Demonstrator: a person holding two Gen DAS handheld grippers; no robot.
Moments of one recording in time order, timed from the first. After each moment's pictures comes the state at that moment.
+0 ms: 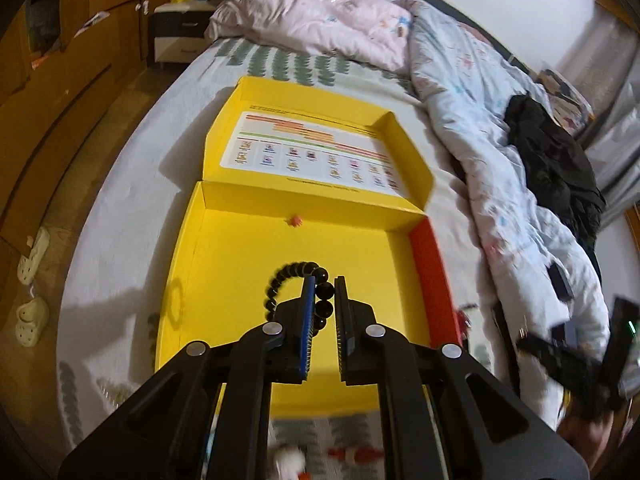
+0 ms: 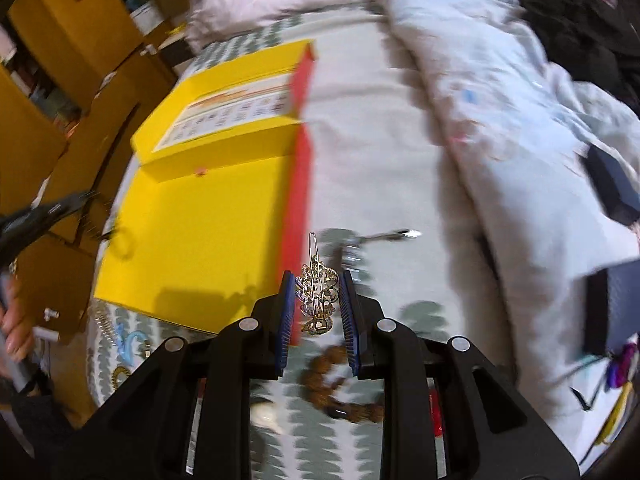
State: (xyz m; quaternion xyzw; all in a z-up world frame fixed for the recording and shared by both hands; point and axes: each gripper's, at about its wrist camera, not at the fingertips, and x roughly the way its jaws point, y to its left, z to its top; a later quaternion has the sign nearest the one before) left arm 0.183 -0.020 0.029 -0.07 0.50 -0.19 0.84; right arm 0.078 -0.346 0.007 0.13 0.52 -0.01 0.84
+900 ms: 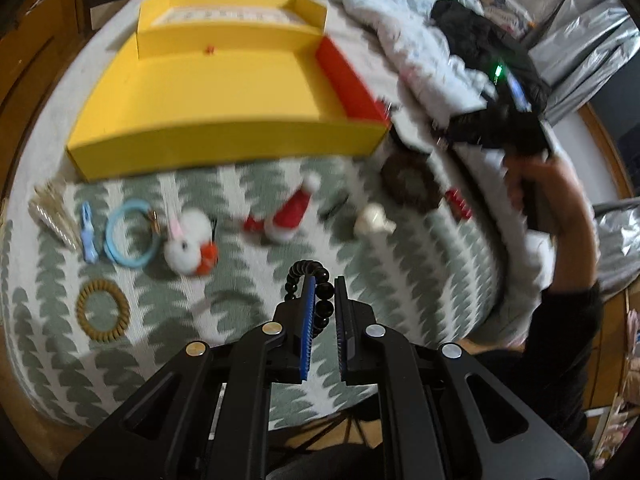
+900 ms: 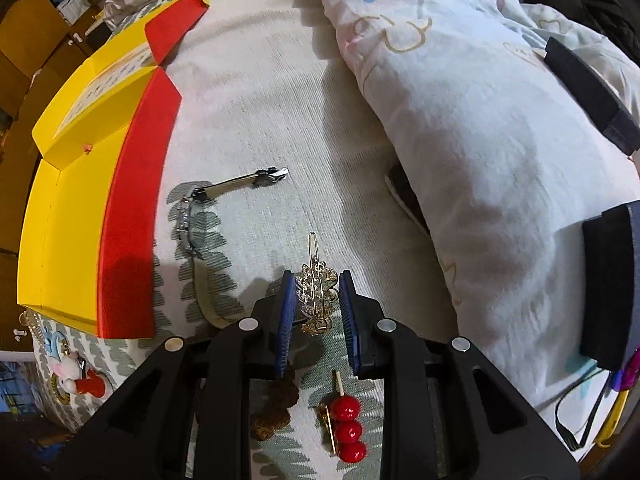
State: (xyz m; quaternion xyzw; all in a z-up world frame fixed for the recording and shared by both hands) left arm -0.012 -0.045 -0.057 -0.01 0.57 -0.29 0.77; right arm 0.078 -0.416 -0.084 0.13 0.59 -0.10 0.79
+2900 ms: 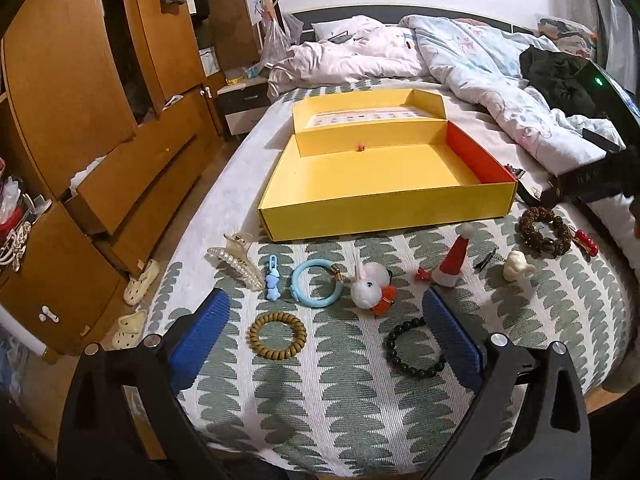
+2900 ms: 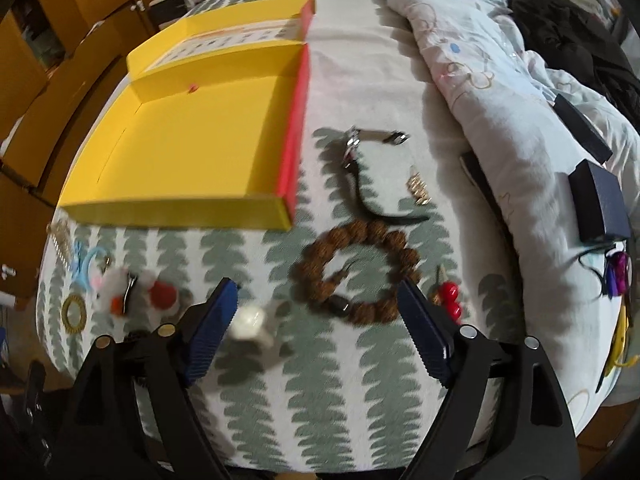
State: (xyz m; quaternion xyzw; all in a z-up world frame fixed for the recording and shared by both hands) left arm -0.071 0.000 -0.033 0.10 0.37 -0.06 0.92; right arm -0.002 -0.267 -0.034 0.05 0.56 -0.05 0.83
